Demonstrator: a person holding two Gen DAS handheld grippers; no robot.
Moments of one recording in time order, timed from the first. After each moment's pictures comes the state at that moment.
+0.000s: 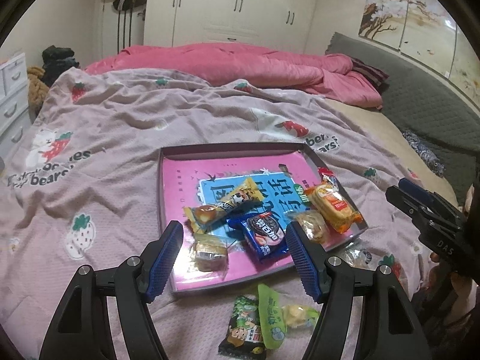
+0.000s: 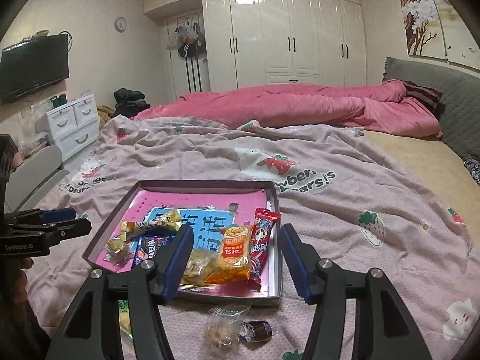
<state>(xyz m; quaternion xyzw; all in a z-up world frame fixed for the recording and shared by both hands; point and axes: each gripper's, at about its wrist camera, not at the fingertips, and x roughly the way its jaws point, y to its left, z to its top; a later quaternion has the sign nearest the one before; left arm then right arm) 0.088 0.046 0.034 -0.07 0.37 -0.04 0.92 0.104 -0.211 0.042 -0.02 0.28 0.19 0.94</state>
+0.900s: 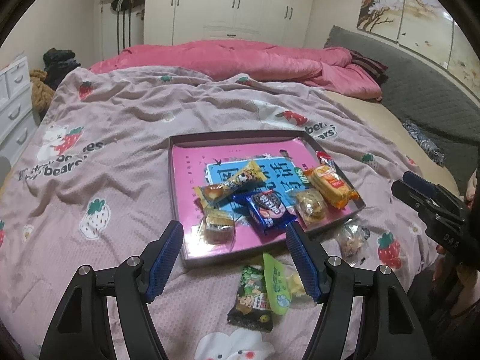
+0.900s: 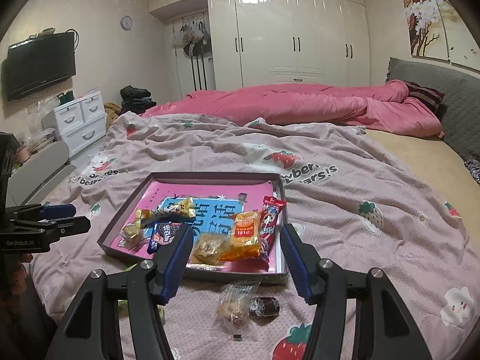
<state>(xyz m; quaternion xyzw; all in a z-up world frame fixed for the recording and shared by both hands) 0.058 0.050 0.035 -0.06 0.39 -0.04 0.92 0.071 -0.211 0.043 -0.02 0.29 0.20 0.94</state>
